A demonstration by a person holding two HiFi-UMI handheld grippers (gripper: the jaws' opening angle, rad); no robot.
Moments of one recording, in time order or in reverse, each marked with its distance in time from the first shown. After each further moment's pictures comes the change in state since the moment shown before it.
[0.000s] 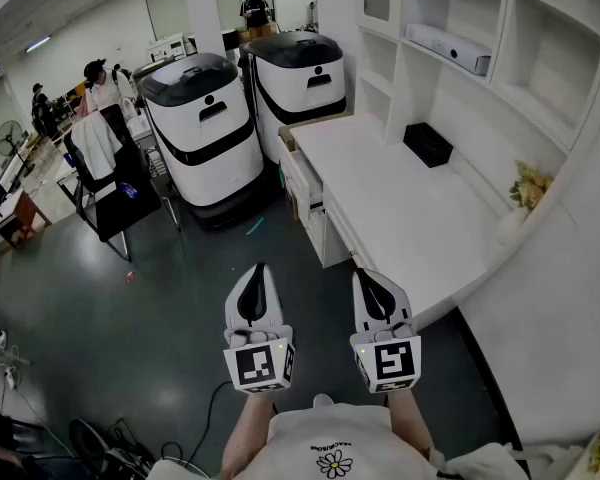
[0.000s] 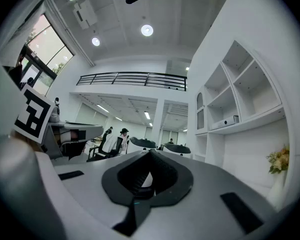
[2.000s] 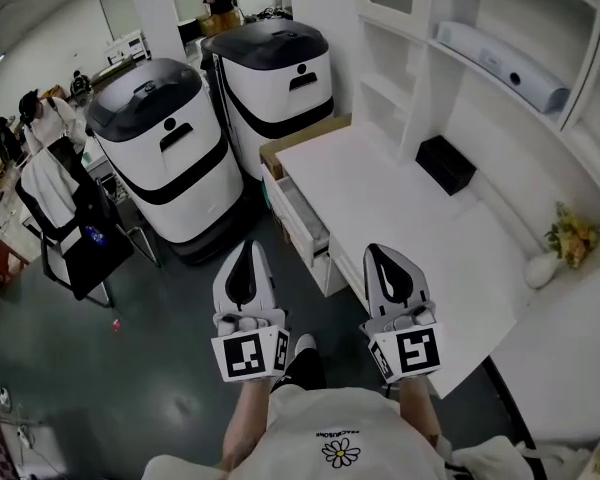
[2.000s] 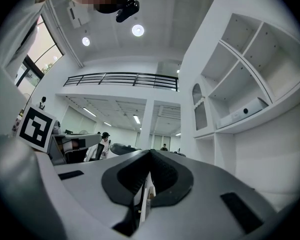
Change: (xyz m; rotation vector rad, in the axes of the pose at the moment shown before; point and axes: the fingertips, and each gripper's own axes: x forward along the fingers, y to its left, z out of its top) left arm 0.319 0.097 -0.053 -0.079 -0.088 -0.115; right arm 0.290 -0.110 -0.009 0.030 -0.068 -0.105
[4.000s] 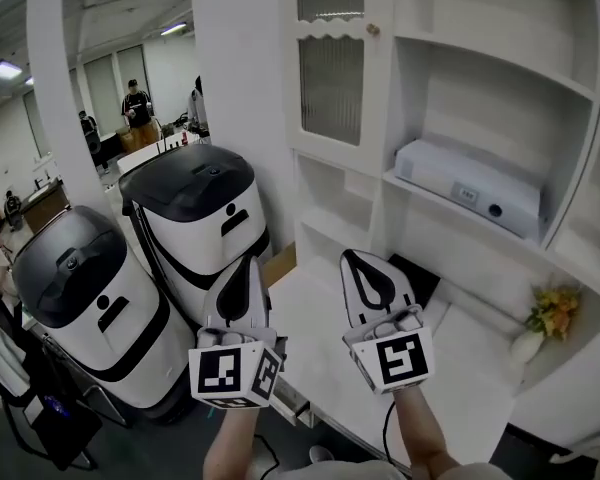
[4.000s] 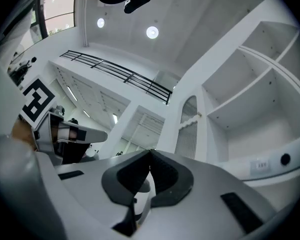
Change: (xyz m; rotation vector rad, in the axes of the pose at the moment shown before) left arm 0.367 -0.030 0.044 -0.208 -0.070 -0.387; right arm 0.267 -0.186 0.091 -0.278 -0.105 -0.263
